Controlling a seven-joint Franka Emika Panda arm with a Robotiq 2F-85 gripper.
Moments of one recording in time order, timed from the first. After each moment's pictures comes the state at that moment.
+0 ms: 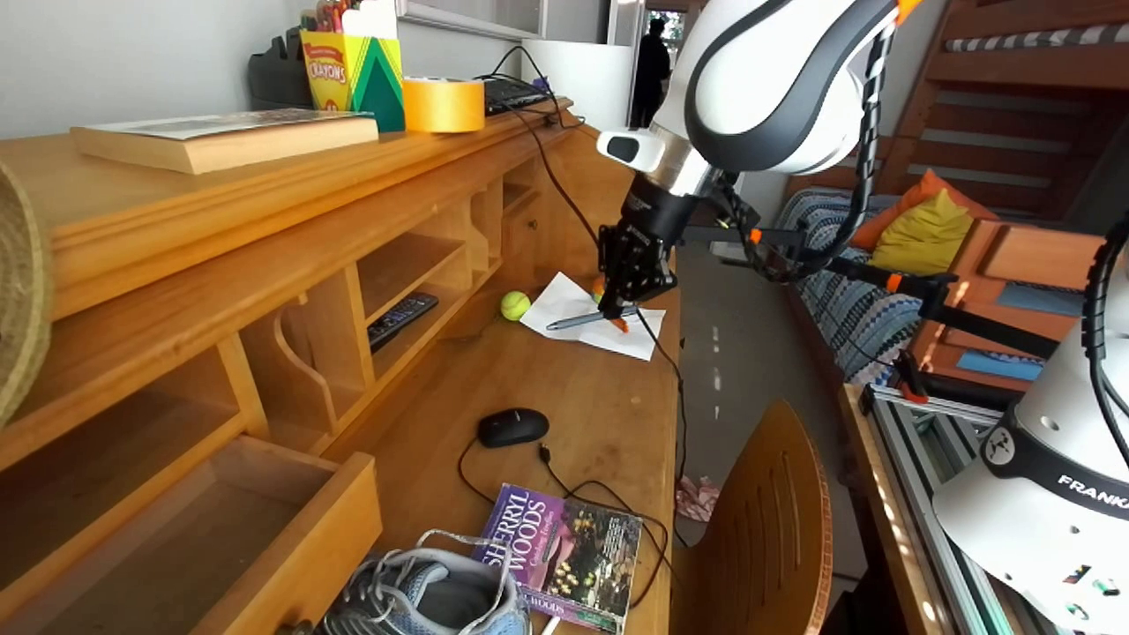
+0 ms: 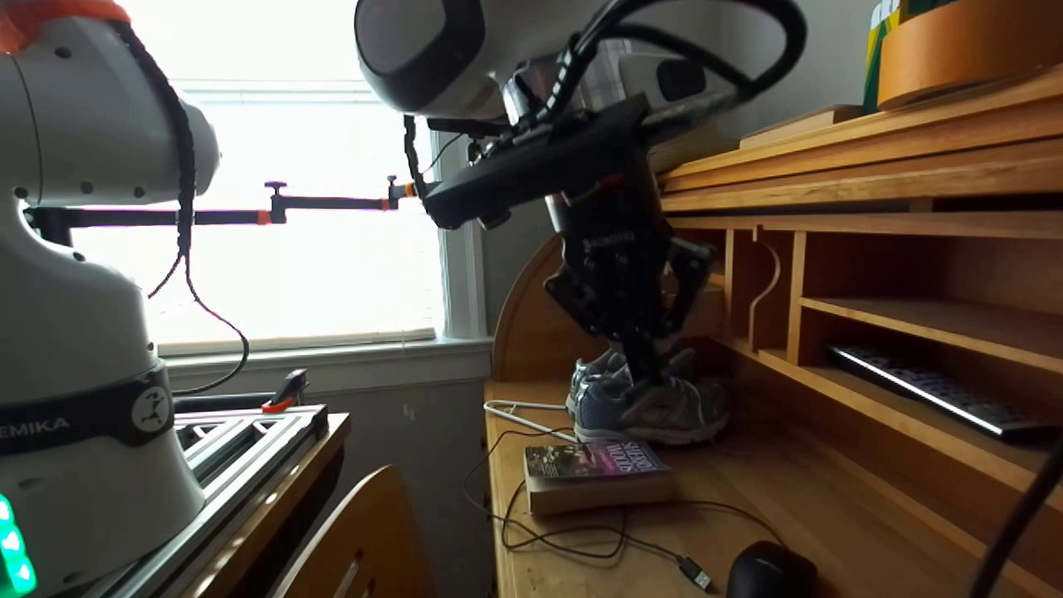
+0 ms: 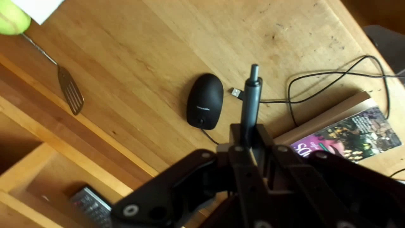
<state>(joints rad) -0.64 -0.19 0.56 -2.70 0.45 2.79 -1.37</state>
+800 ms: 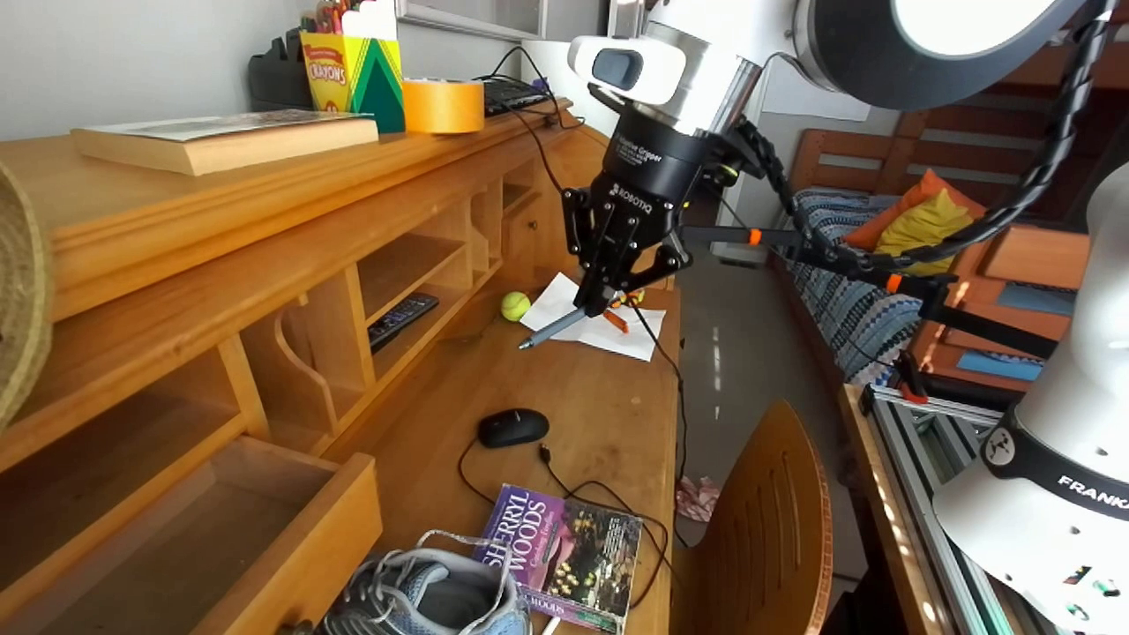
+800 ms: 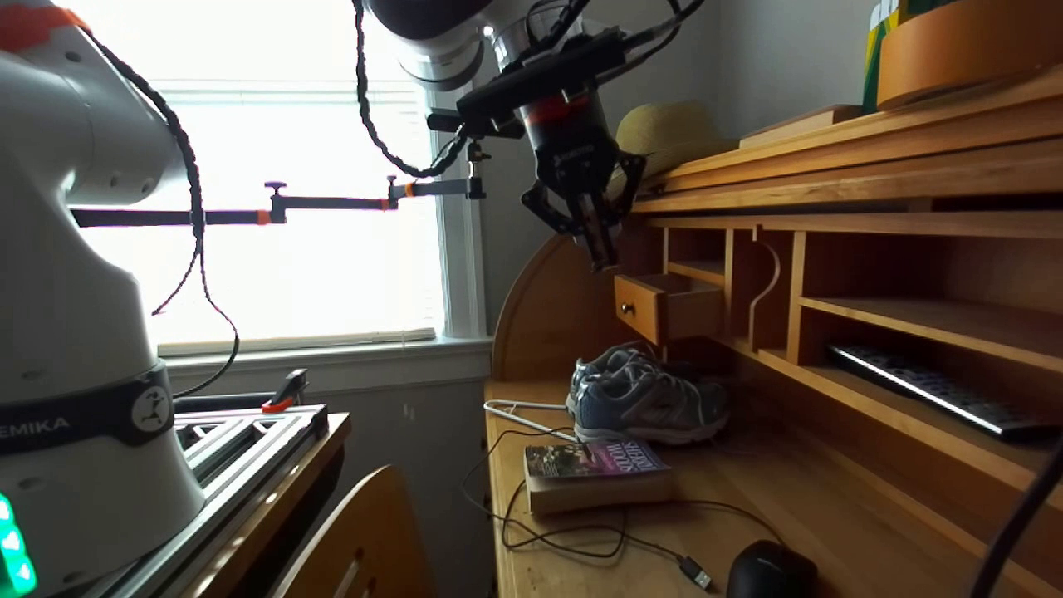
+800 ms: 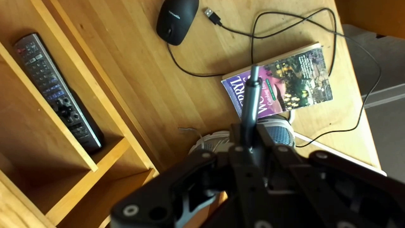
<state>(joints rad) -0.06 -0.37 0.25 -2.68 0.13 2.62 -1.13</state>
